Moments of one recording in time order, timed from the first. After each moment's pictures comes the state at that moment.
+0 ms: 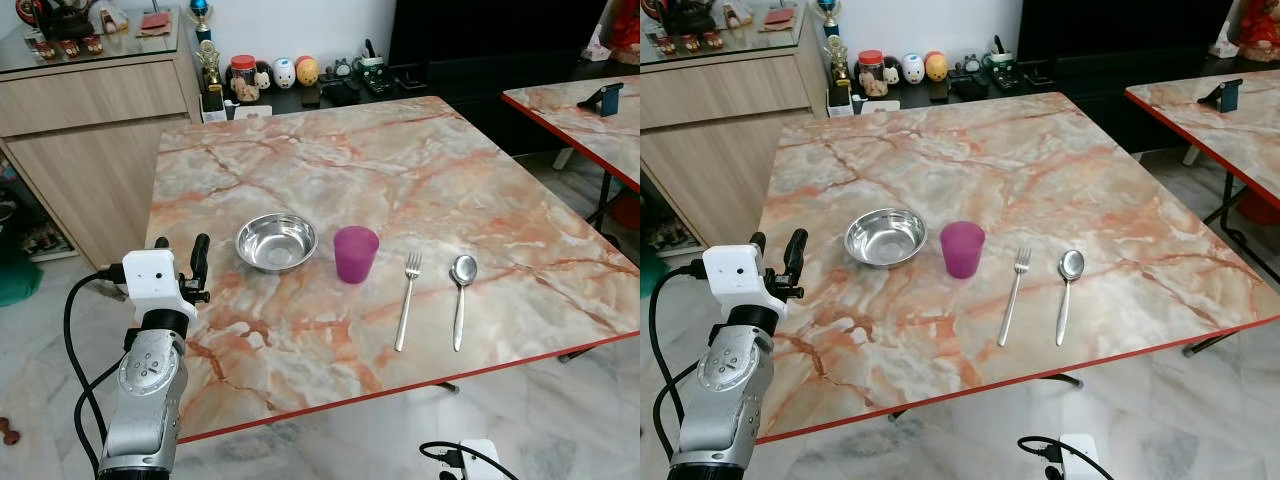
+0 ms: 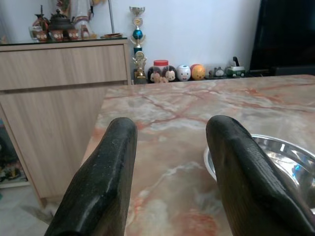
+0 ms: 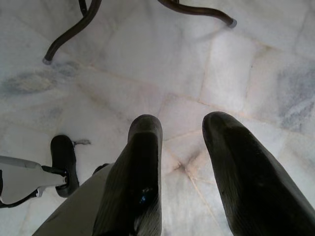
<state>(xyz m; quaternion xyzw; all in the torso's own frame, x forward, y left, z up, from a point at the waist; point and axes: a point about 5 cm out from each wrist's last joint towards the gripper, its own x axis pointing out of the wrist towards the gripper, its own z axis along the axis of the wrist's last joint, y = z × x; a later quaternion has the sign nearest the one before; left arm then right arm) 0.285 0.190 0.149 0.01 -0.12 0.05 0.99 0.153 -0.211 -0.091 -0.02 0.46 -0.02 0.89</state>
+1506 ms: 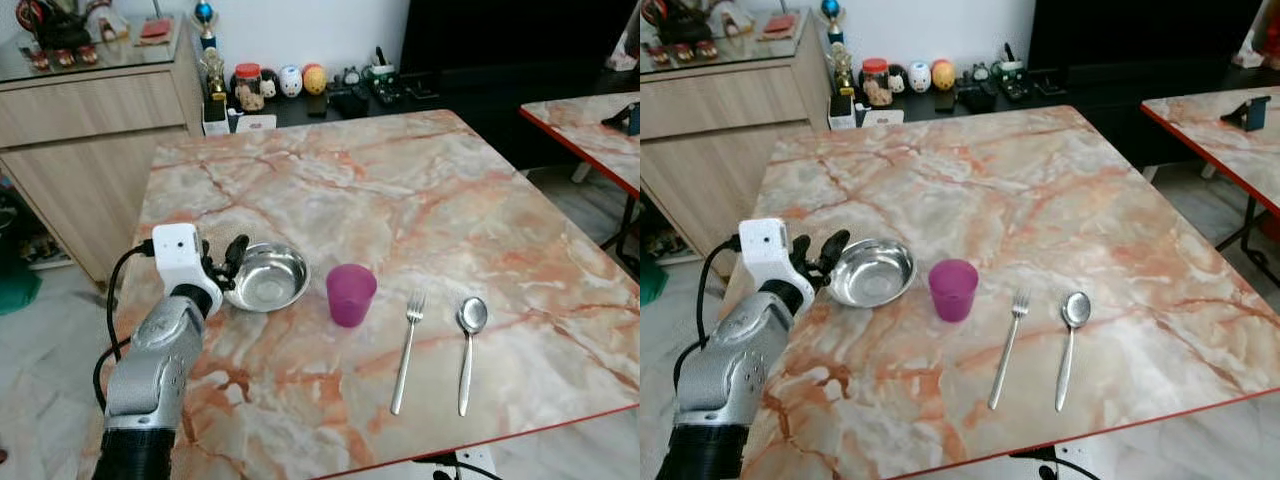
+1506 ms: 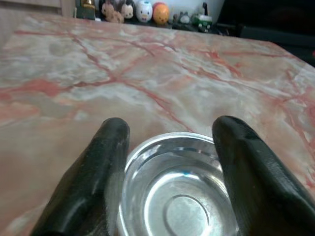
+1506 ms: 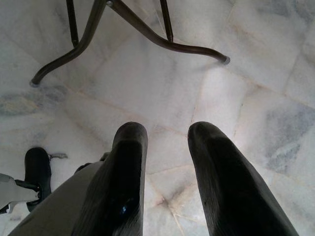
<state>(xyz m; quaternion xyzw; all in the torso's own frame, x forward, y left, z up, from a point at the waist) 0.311 0.167 0.161 -0.09 0.04 -0.04 0.99 0.156 -0.204 -0.092 -0.02 0.46 -0.01 0.89</state>
